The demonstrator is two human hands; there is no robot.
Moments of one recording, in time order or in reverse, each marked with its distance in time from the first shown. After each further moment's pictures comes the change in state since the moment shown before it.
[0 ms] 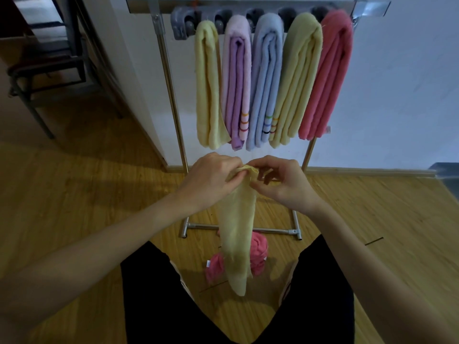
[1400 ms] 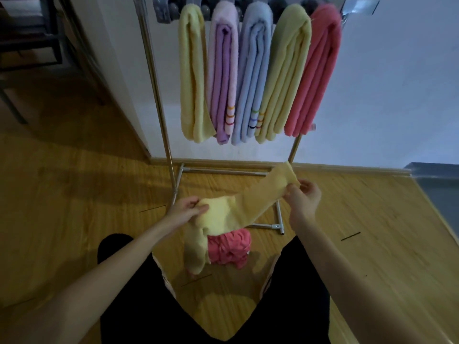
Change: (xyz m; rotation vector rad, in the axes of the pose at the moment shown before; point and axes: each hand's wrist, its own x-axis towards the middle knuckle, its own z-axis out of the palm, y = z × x) left_hand -0.078 -0.067 0.120 -0.950 -0.308 -0.872; right_hand -0.031 0.082 -0.014 0.372 0.928 0.703
